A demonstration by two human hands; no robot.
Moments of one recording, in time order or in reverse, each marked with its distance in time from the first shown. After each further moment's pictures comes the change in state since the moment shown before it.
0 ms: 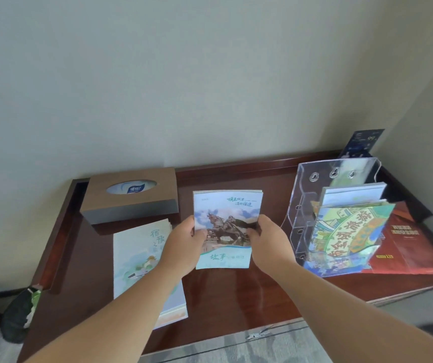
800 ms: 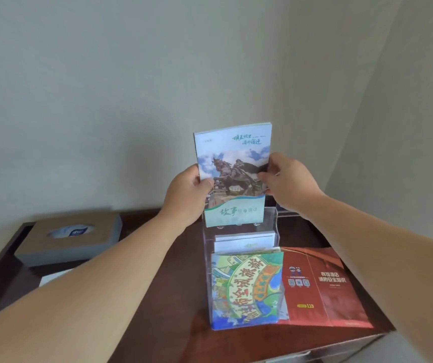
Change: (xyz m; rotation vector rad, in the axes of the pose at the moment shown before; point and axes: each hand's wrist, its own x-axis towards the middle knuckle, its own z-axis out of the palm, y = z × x) left_hand 0.033 0.264 0.083 -0.157 0.206 0.343; right_hand 0.090 0.016 -0.299 0.045 0.181 -0.379
